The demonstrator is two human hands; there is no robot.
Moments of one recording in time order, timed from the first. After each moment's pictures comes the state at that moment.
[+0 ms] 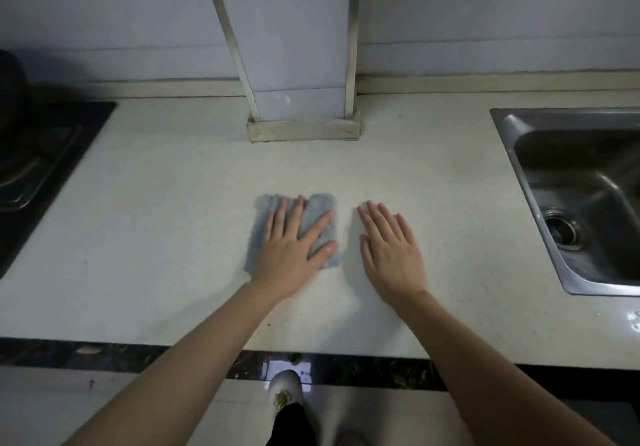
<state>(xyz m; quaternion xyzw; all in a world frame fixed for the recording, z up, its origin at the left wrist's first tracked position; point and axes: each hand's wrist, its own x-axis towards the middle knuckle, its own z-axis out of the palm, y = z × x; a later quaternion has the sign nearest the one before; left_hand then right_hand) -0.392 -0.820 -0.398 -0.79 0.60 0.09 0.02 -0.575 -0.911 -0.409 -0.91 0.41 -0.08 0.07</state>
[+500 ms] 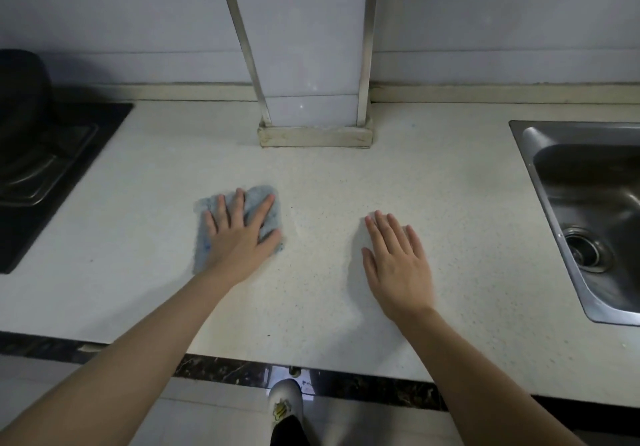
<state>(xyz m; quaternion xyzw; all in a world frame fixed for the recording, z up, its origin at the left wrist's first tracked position) -0.312 -0.802 -0.398 -0.88 0.46 0.07 0.04 -0.571 -0.912 -0.412 -0.91 0.40 -0.07 0.07</state>
